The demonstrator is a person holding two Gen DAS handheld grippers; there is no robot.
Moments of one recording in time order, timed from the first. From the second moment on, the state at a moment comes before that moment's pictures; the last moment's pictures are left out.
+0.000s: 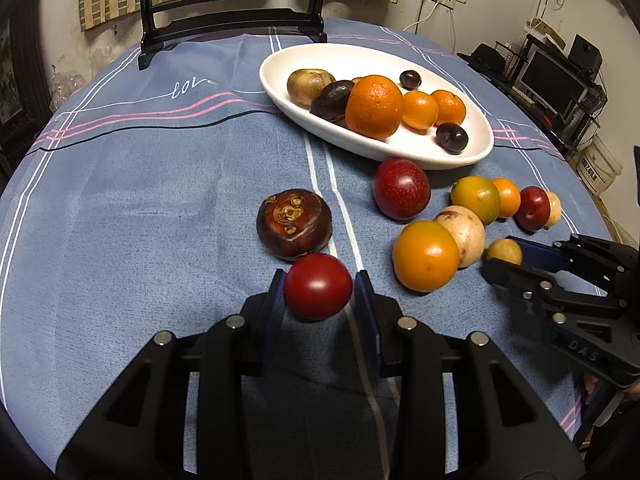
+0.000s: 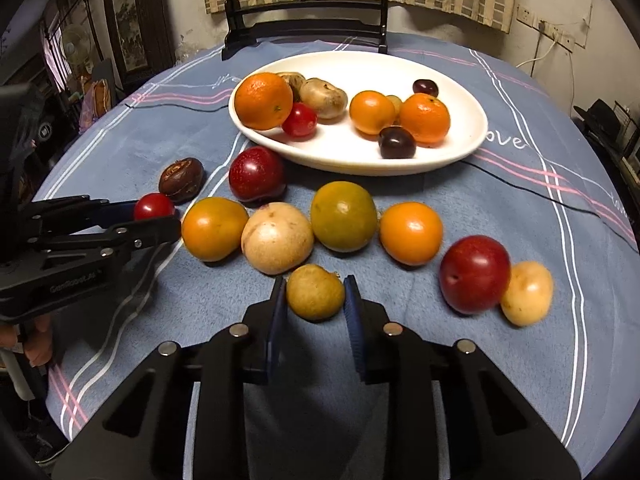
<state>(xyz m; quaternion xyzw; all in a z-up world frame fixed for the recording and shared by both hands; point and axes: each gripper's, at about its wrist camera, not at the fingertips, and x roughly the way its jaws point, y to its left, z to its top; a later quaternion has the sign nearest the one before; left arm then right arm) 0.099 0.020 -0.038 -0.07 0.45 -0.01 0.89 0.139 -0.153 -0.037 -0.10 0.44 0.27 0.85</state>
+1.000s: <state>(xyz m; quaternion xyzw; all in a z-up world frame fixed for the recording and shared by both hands) 0.190 0.009 0.053 -0.05 0.39 -0.04 0.92 0.216 -0.164 0.039 -0.03 0.36 0.28 0.89</state>
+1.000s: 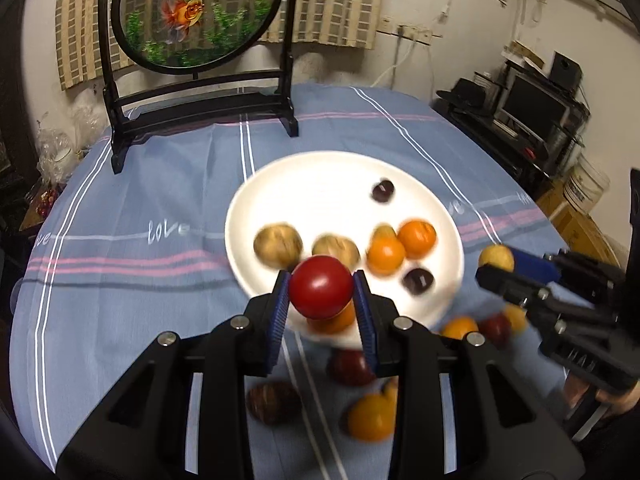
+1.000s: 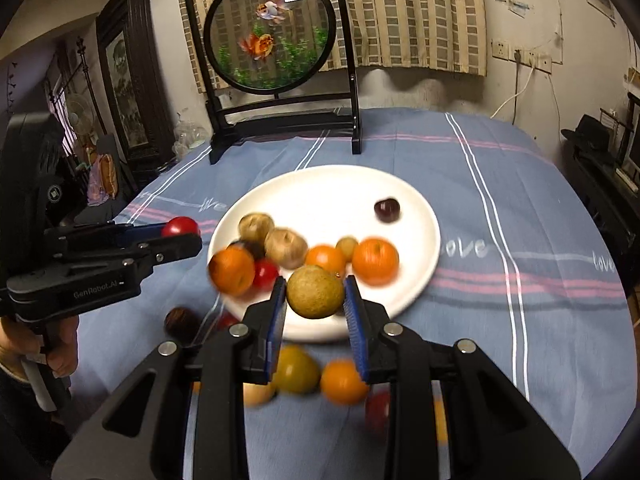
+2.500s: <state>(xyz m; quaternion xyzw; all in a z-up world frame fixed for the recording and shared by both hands) 0.129 0.025 0.013 -0.05 0.42 0.01 0.91 0.170 -0.252 -0.009 0.00 0.40 0.19 0.90</state>
